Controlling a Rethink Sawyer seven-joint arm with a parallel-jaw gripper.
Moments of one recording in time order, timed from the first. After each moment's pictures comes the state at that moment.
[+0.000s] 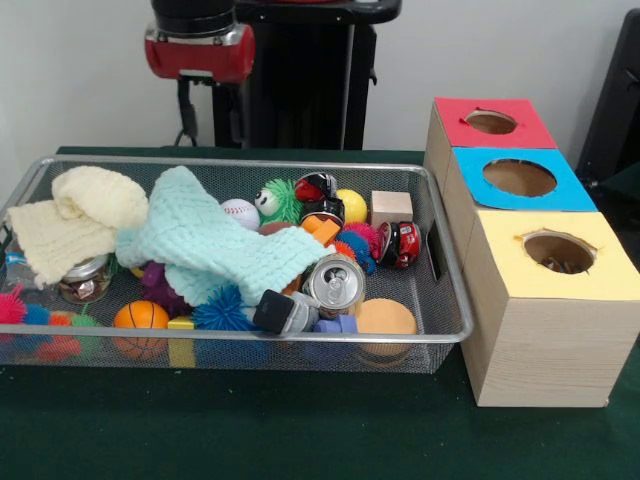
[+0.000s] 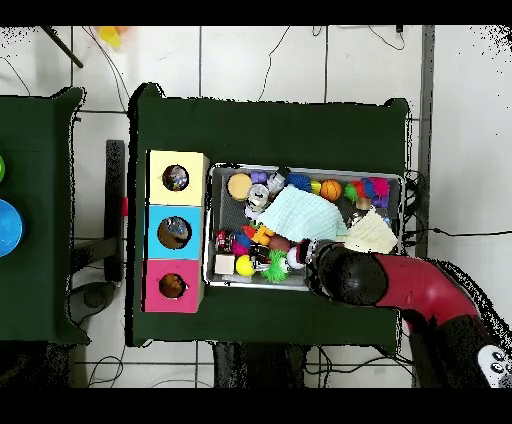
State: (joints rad) arm -0.82 -0.85 0.42 1.93 -0.40 0.57 1.83
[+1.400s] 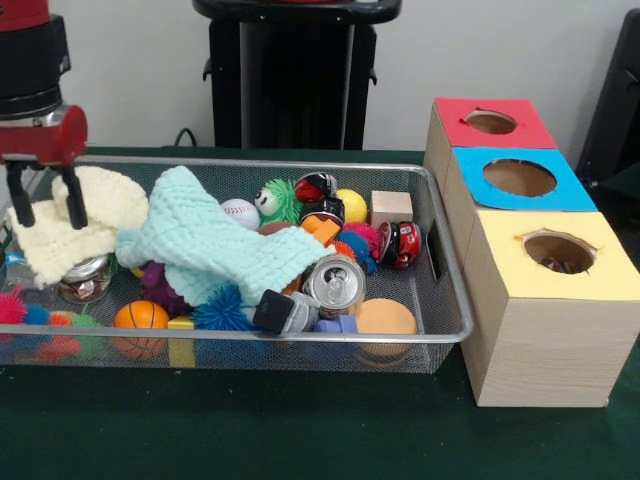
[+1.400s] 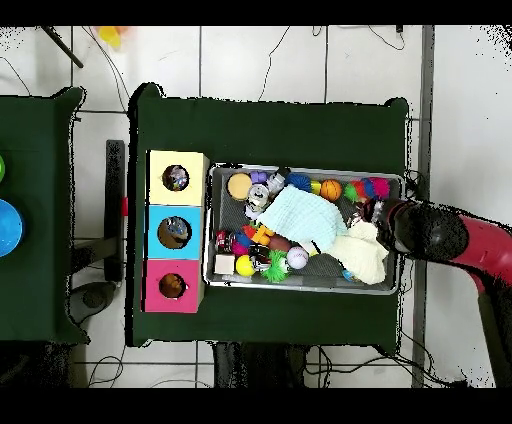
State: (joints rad) arm -1.03 -0.58 0.57 1.54 -0.55 0.69 1.63
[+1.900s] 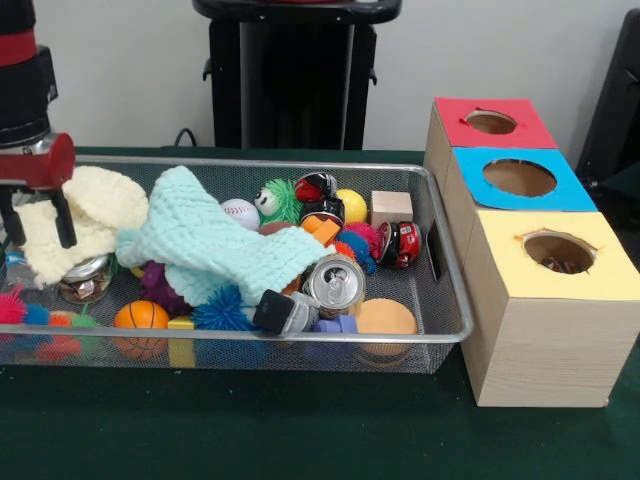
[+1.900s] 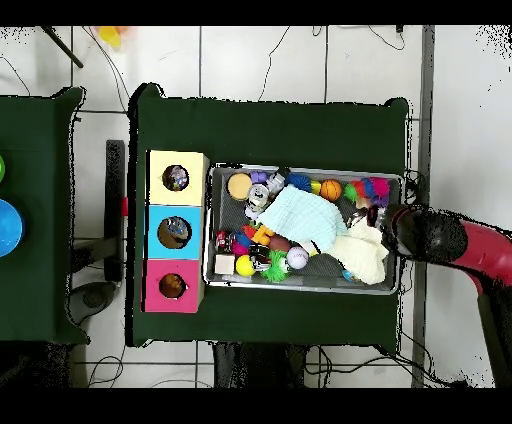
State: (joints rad) arm -1.05 -0.52 0.57 1.51 -0.62 0.69 1.61
